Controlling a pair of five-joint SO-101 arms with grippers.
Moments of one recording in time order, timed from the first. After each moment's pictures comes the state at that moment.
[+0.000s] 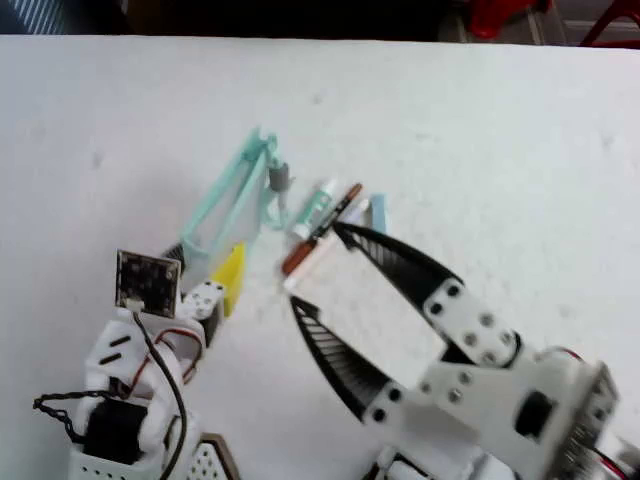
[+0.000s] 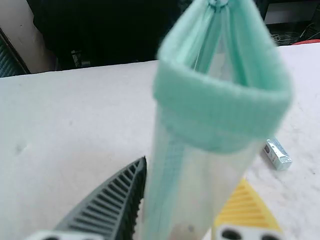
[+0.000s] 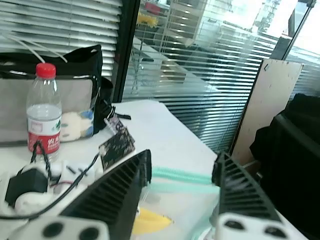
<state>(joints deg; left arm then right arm) 5.8 -104.7 81.0 53.8 2.0 -57.4 -64.0 -3.1 80.1 14.6</state>
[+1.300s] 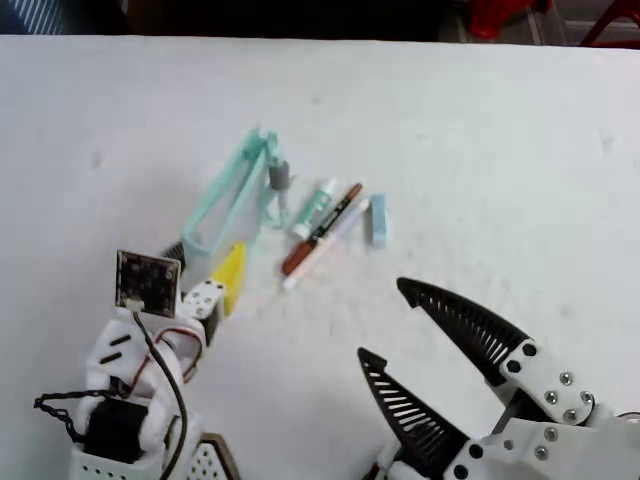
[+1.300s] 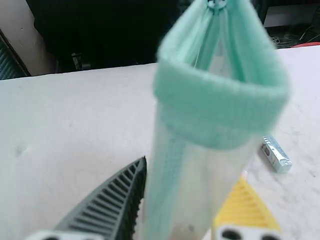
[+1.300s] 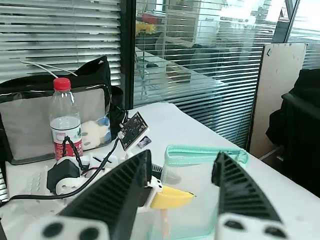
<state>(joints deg) 5.8 -104.7 81.2 52.9 2.0 -57.4 -73.2 -3.2 88.4 4.6</state>
